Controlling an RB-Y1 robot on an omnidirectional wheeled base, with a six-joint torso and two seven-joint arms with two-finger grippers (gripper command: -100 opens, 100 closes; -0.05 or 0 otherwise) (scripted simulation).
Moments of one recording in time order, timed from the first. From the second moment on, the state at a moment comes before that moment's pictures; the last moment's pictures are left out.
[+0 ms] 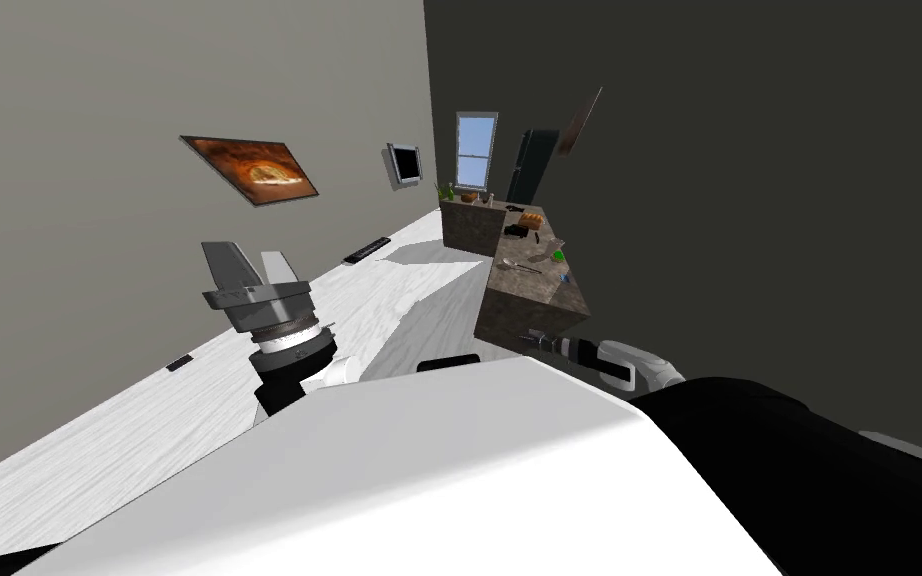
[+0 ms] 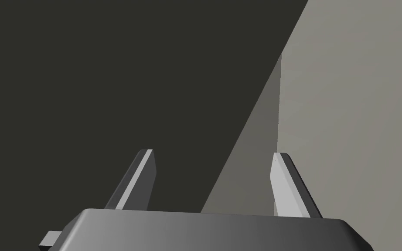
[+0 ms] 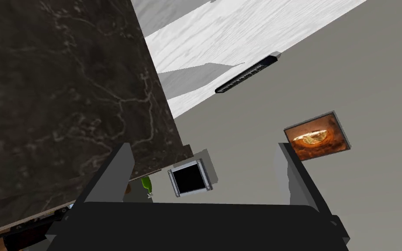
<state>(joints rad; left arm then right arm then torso) 0.53 -0.04 0.05 -2.36 -0.05 -0.62 -0.17 0.58 -1.22 0.28 -1.56 0.41 -0.62 0.05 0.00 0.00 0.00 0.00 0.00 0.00</state>
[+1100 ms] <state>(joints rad) 0.53 -0.04 0.05 -2.36 -0.05 -0.62 -0.17 0.52 -1.44 0.35 -1.37 0.51 -0.59 0.08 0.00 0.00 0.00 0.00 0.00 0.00</state>
